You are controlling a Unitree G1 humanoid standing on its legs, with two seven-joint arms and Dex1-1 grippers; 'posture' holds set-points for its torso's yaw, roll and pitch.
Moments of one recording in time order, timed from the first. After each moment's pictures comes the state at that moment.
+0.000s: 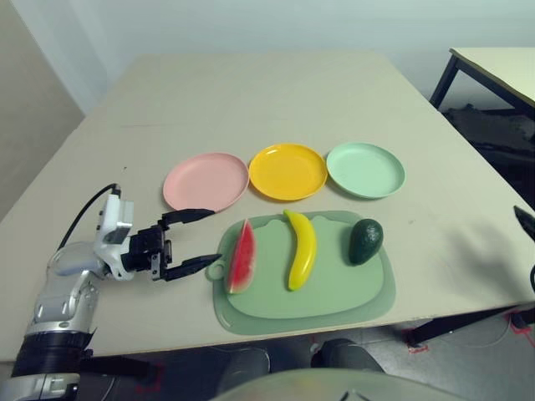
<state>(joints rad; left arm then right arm) 0.01 0.78 0.19 0.06 -0.59 -0.07 -1.49 -0.09 -0.87 -0.48 0.72 0.42 -0.45 1.19</state>
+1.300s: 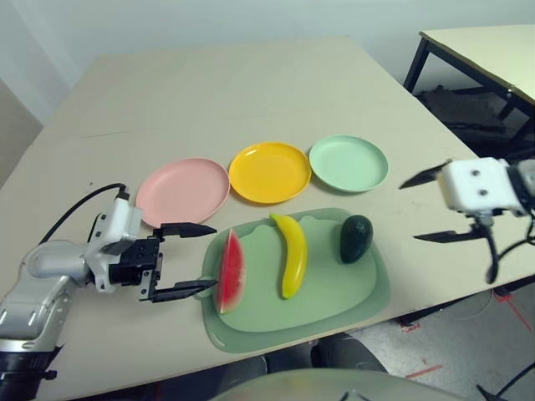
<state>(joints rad) 0.16 0.90 0.26 -0.20 -0.58 0.08 -1.39 -0.59 -1.04 0.26 -0.20 0.03 0.08 1.42</state>
